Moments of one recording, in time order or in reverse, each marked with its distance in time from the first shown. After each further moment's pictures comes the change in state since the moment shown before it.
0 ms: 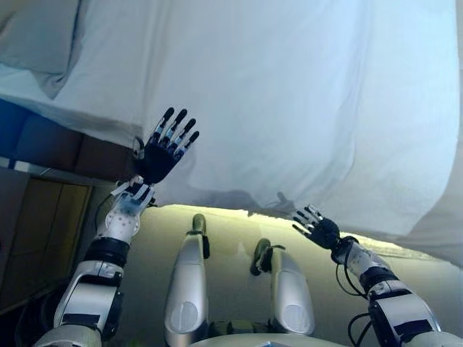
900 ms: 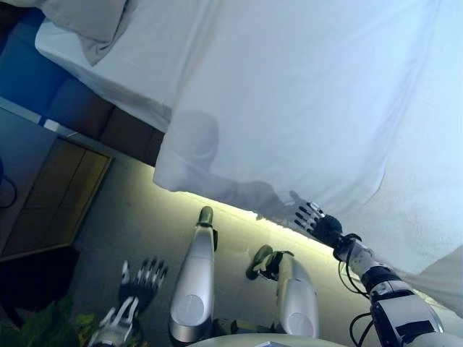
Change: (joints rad) left arm 0.519 -0.119 0.095 0.204 -0.012 0.085 0.004; right arm 0.024 0.019 -0.006 -0.066 0.006 -0.061 -0.004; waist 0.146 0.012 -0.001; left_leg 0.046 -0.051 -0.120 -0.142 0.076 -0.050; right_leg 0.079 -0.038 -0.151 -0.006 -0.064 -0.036
